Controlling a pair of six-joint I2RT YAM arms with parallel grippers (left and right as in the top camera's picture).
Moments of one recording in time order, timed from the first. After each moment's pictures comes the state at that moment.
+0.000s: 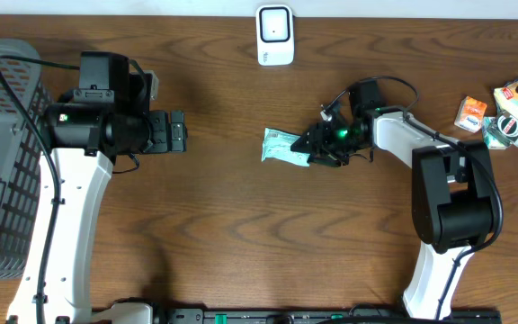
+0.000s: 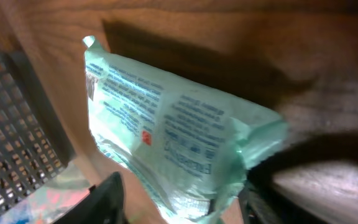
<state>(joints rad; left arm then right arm) -0.04 1.43 1.44 -1.16 0.16 -0.09 0.19 2.08 1.24 -0.49 -0.79 0.46</state>
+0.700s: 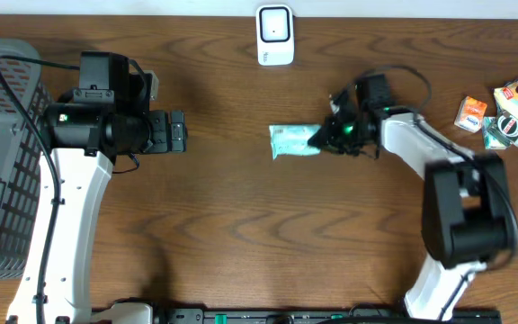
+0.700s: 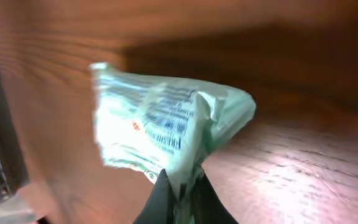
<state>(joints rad) -0.04 1.43 1.44 -1.16 0.16 -0.09 0.18 1.92 1.23 -0.47 -0.61 0.35</state>
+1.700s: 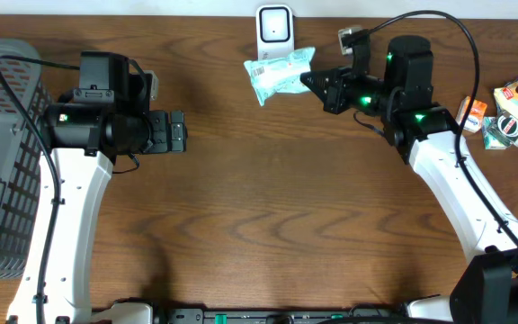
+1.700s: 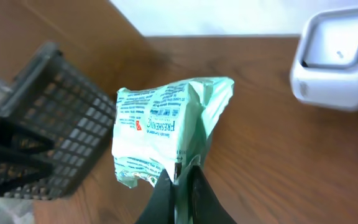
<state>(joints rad) -0.04 1.43 1.44 -1.16 0.16 -0.09 0.21 1.60 1.23 -0.08 -0.77 0.31</state>
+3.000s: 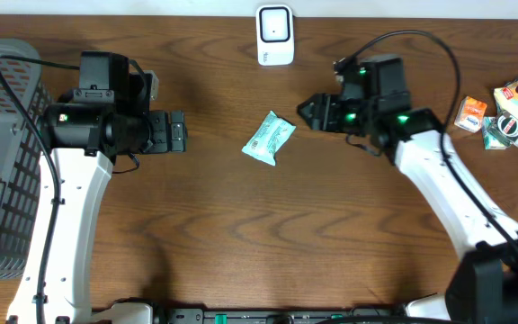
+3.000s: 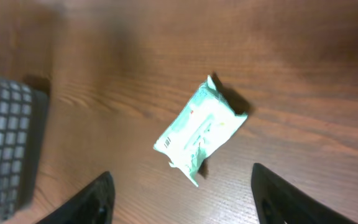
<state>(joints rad) -0.04 1.43 1.44 -1.16 0.16 -0.09 0.29 1.64 1.23 -0.46 -0.43 0.44</state>
